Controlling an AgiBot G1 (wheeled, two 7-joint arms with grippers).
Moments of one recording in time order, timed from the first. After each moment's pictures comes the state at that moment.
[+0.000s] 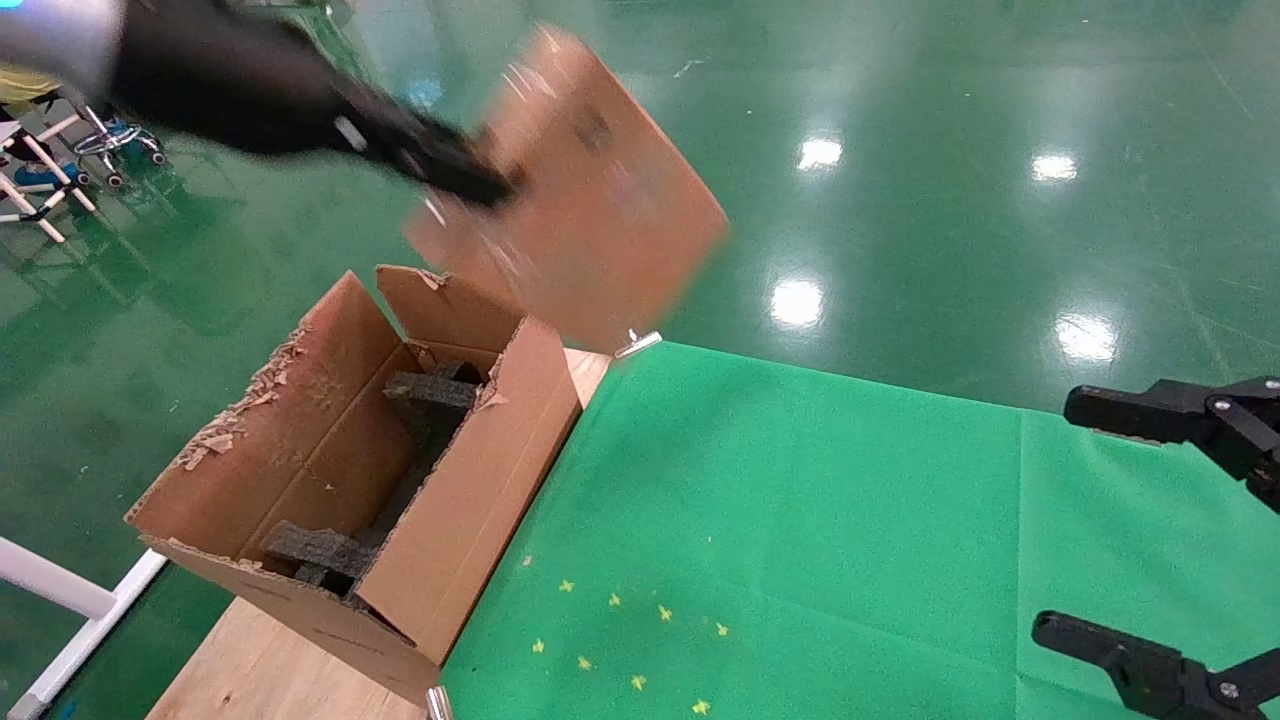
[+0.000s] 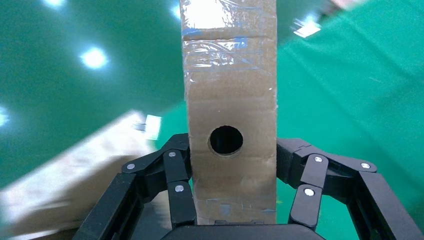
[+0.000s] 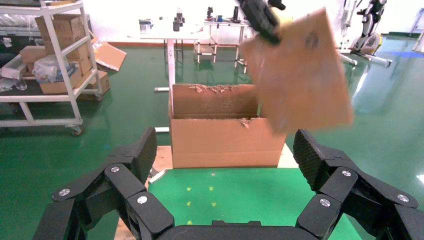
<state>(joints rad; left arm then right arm) -2.25 0.68 1.10 -0.87 1.44 1.53 -0.96 1.09 -0.58 -0.35 1.25 -0.68 -1.46 0.14</state>
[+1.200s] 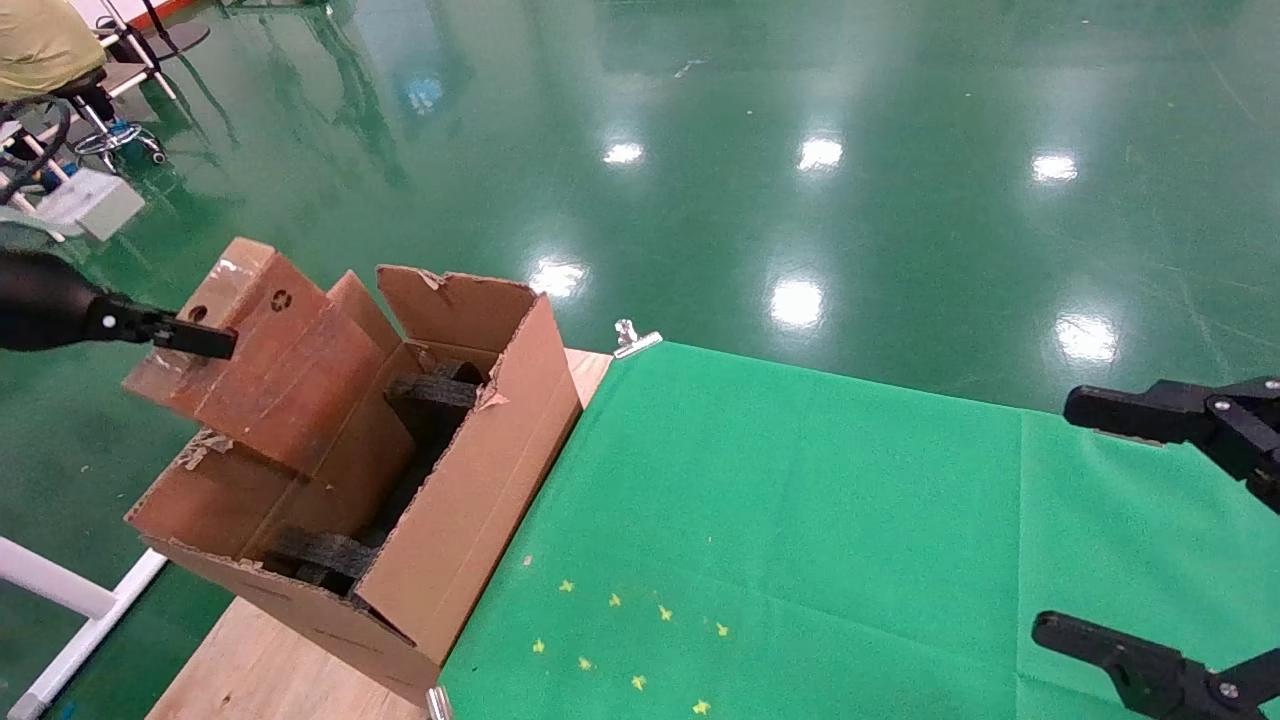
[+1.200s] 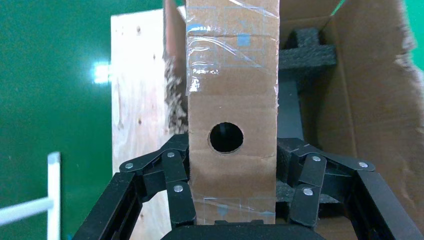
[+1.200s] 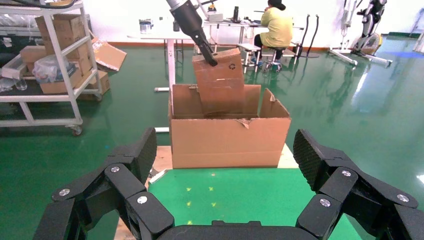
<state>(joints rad) -2.19 0.60 1.17 -0.12 1.64 1.34 -0.49 1.09 -0.58 -0.35 1.25 -0.68 -1.46 0.14</state>
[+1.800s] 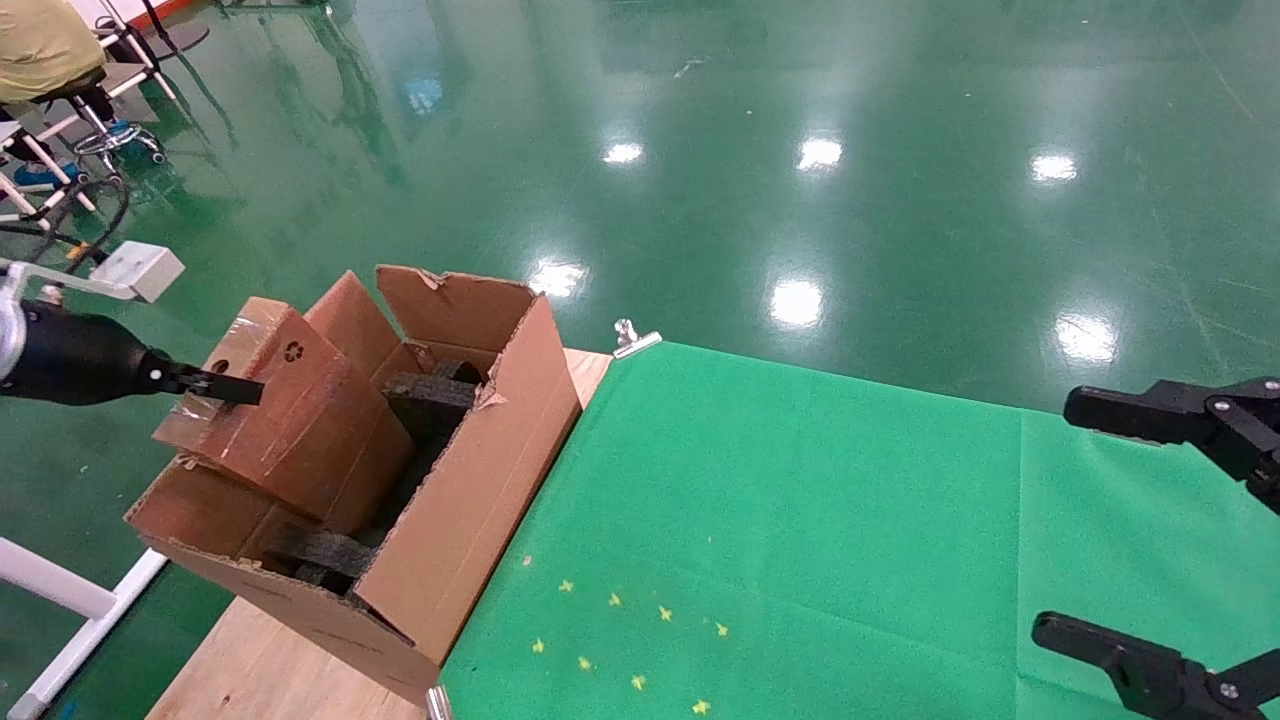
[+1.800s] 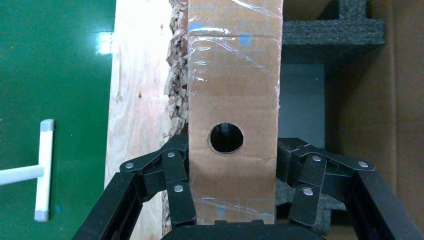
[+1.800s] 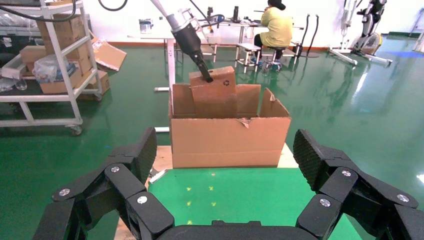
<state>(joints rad) -2.03 0.65 1.15 0.00 1.60 1.19 -0.50 1.09 -0.58 -0.35 1.25 -0.68 -1.46 0.14</state>
